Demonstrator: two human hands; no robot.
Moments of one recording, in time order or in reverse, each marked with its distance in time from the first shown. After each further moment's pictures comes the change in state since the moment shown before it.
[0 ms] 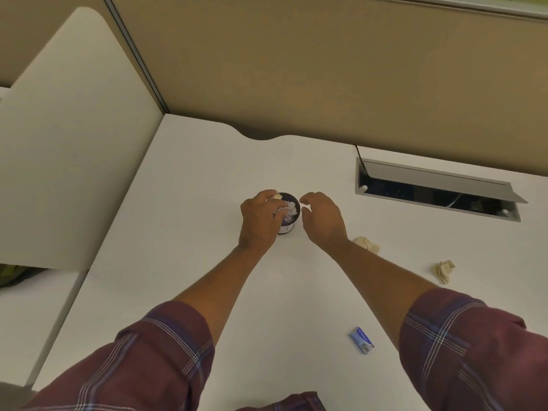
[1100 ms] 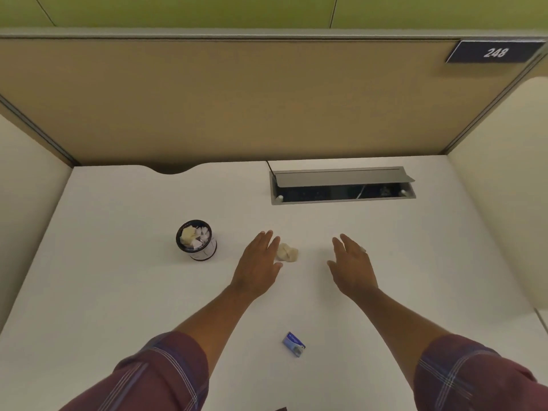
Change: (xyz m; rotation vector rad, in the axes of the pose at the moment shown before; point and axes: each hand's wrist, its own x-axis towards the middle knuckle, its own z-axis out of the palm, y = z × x) left_hand -0.053 0.106 0.137 0.427 -0.479 0.312; right_hand -0.140 0.223 -0.111 -0.375 -0.109 0.318
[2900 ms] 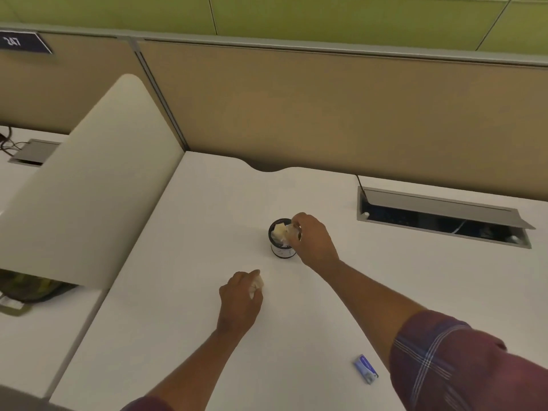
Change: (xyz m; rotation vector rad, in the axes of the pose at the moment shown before) left_hand -0.168 -0.140 -0.031 -0.347 0.379 -0.553; right_hand 0.049 -0.293 -0.023 0.427 0.091 -0.462
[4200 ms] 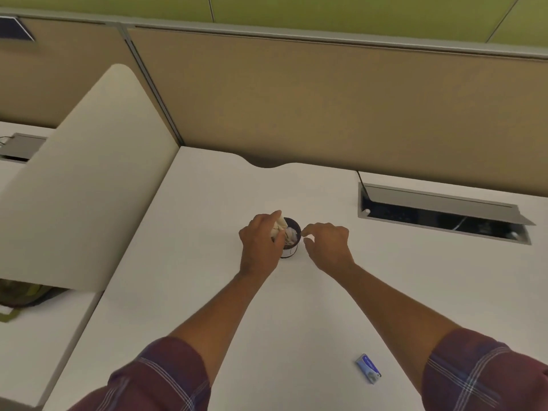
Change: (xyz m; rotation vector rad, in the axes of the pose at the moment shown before) left_hand 0.099 0.078 -0.015 -0.124 0.141 0.174; right_hand -0.002 0.026 0.004 -0.320 -0.072 0.094
